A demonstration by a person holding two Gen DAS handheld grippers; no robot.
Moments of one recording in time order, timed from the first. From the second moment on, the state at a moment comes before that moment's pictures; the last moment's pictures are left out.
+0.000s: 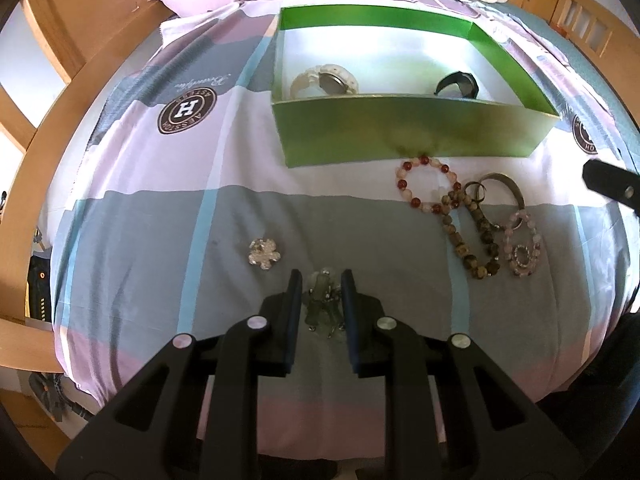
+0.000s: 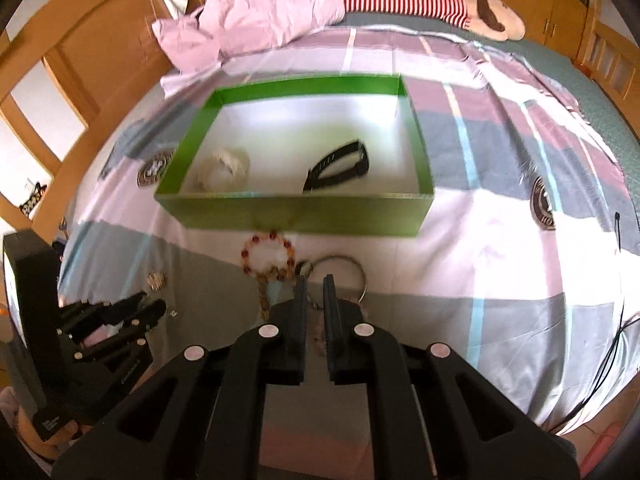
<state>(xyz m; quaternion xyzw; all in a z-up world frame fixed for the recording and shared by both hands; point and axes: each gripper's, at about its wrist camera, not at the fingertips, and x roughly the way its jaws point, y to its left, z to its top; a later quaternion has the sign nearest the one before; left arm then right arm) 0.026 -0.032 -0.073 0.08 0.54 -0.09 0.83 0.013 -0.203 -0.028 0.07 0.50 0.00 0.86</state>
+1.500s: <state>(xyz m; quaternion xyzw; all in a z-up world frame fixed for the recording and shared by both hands) 0.083 -0.039 0.017 0.07 0.48 -0.12 0.86 0.056 -0.201 0.017 0.07 0.45 0.04 0.89</state>
